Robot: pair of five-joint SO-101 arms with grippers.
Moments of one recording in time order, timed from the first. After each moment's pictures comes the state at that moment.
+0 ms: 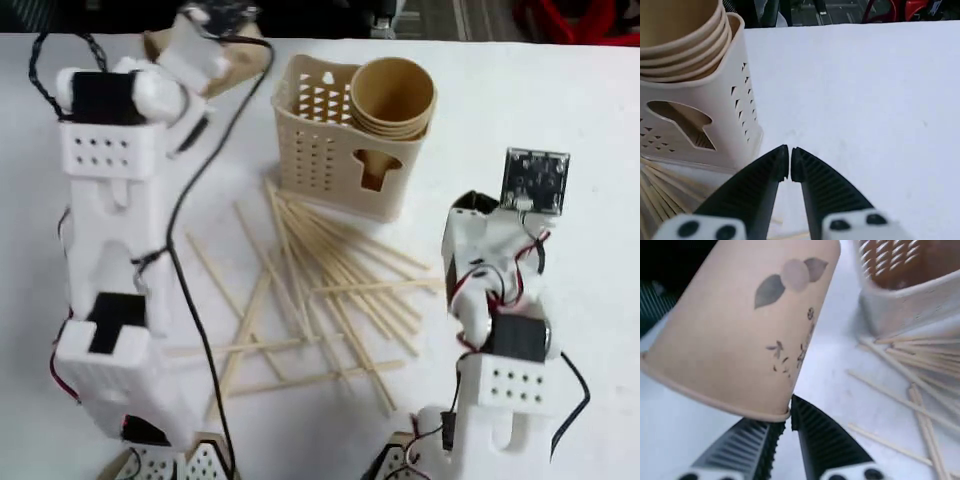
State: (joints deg) left arm -0.6 15.6 -50.7 101.6 -33.6; right arm 5.9 -60.1 54.4 42.6 4.1
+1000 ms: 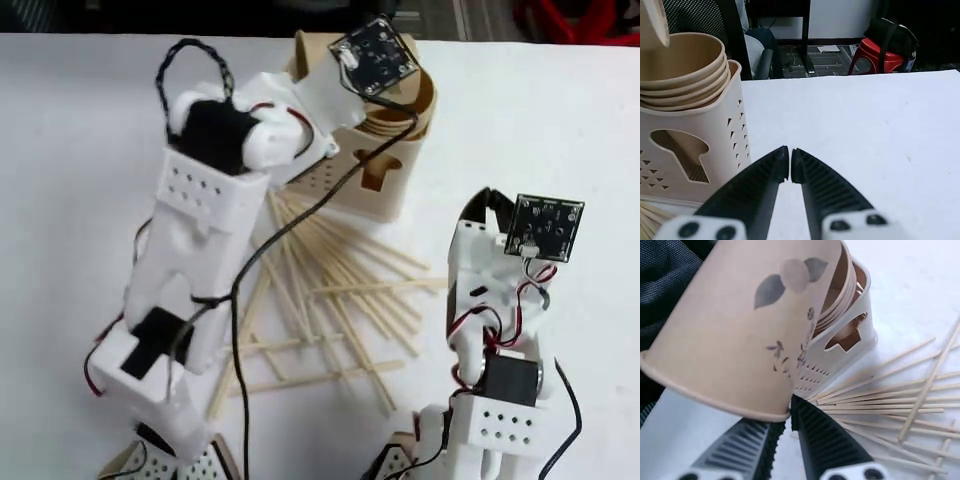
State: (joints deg) left arm 22.3 12.9 -51.2 99.1 -32.3; right arm 7.8 -74.9 65.7 33.4 4.1
